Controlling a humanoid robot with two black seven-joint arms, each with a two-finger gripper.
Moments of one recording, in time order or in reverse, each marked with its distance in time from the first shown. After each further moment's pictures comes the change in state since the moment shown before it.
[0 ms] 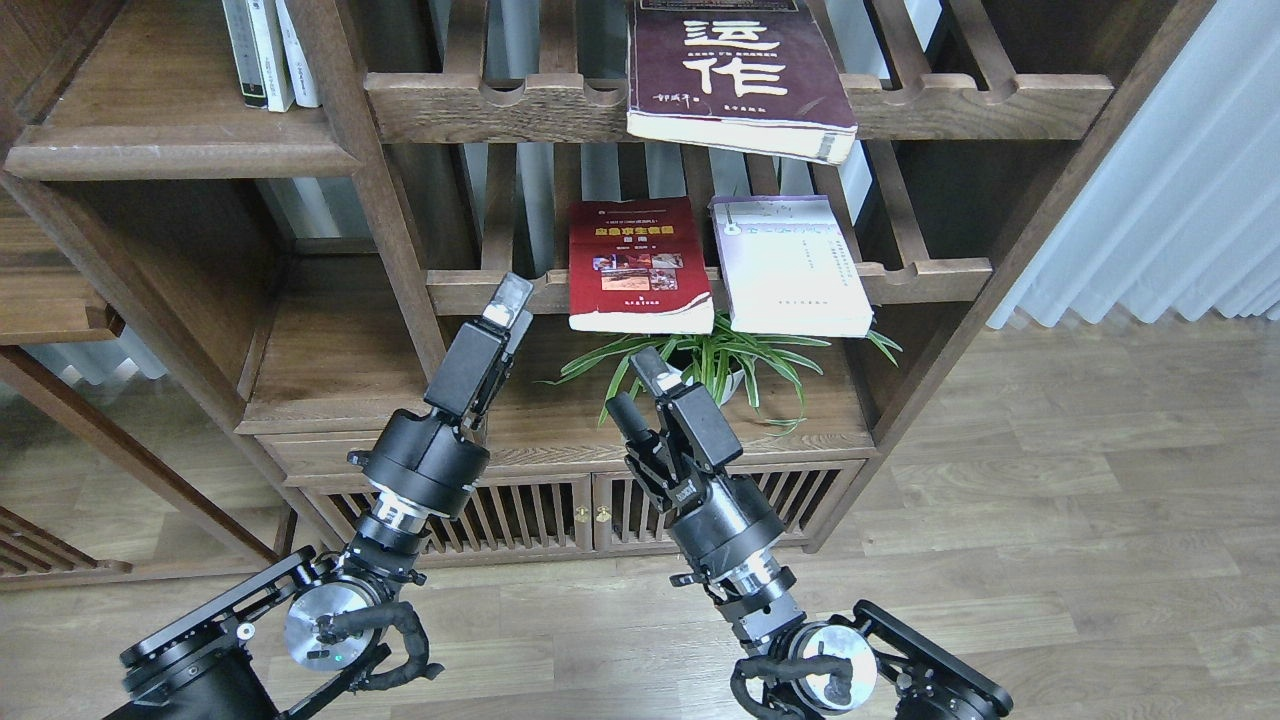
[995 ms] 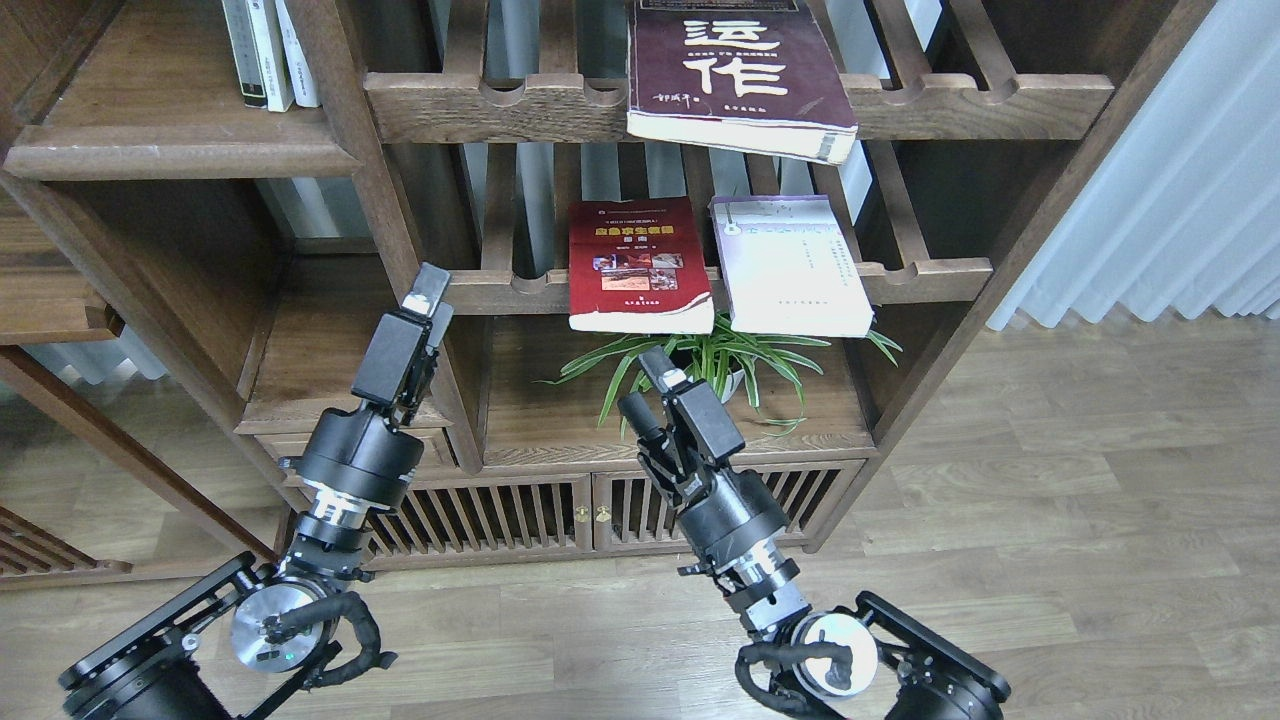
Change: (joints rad) left arm 0.088 0.070 -0.117 0.003 0.003 0.000 0.000; right arm 0.100 0.000 0.026 -0.186 0.019 -0.039 0.026
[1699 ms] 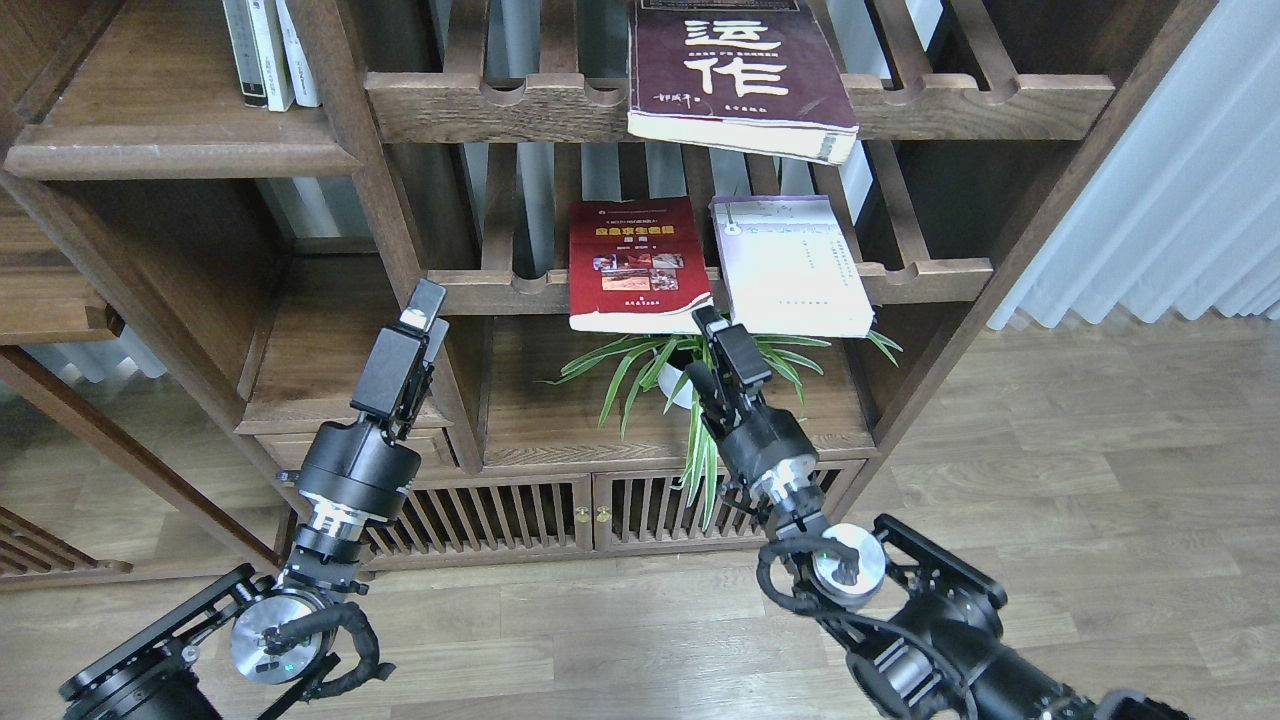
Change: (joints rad) left arm -0.005 -0.030 0.011 0.027 0.001 0.000 0.000; right arm 0.222 0.000 -0.013 -0.195 0.170 -0.174 -0.003
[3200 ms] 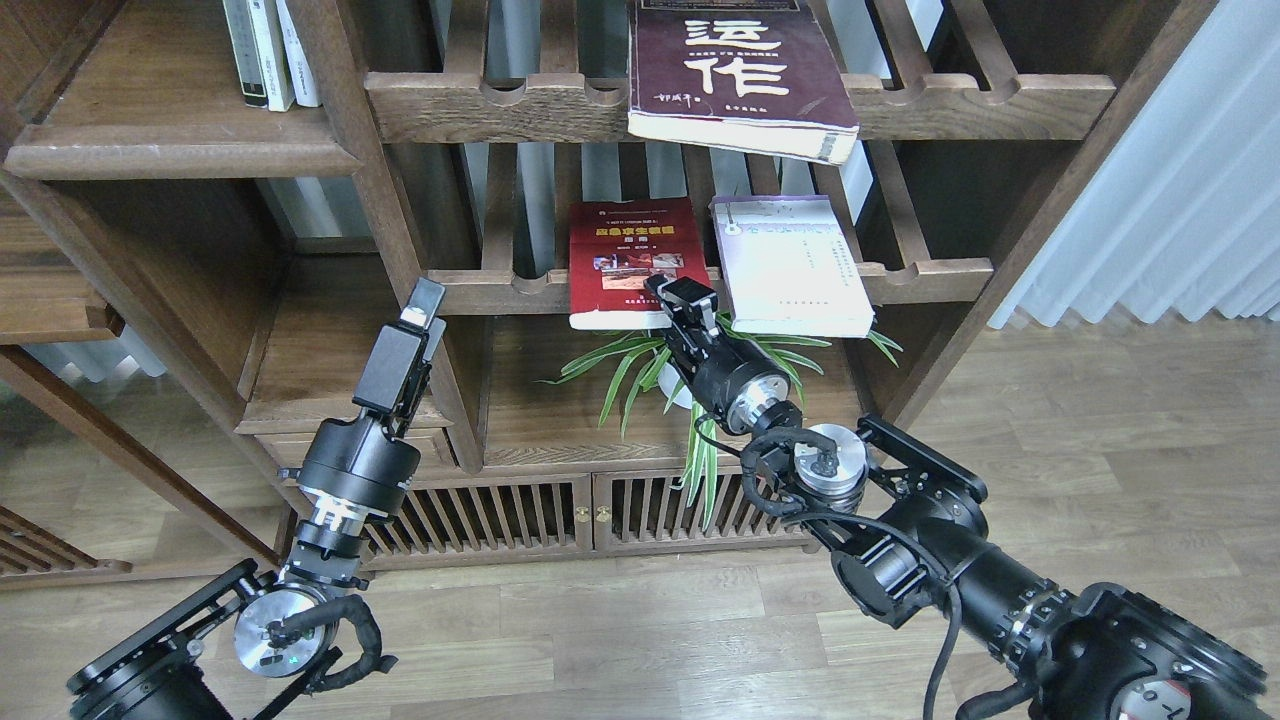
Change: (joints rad) left arm -0.002 -0.007 -0.008 0.027 0.001 0.000 0.000; right arm 0.161 0.000 -0.052 -0.097 0.160 -0.171 -0.129
